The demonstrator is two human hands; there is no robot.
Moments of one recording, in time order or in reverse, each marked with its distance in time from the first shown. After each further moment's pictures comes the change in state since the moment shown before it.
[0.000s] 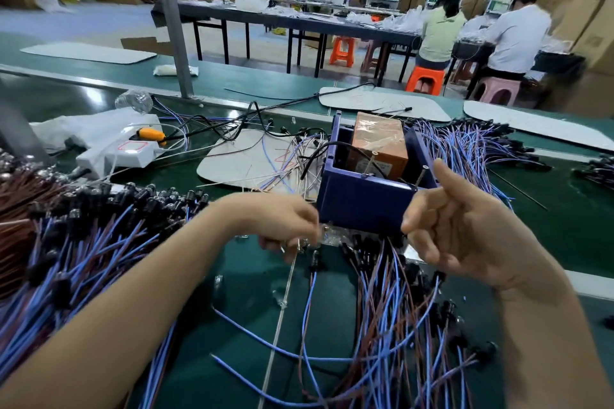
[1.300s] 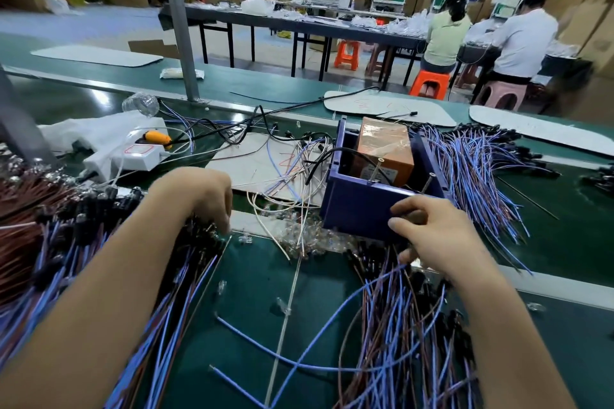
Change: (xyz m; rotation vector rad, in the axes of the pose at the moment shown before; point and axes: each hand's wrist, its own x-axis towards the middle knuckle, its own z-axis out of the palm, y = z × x) left_hand -0.032 -0.053 -0.057 0.470 0.230 -0.508; right_hand 0.030 0.029 0.004 -0.813 0.735 0.025
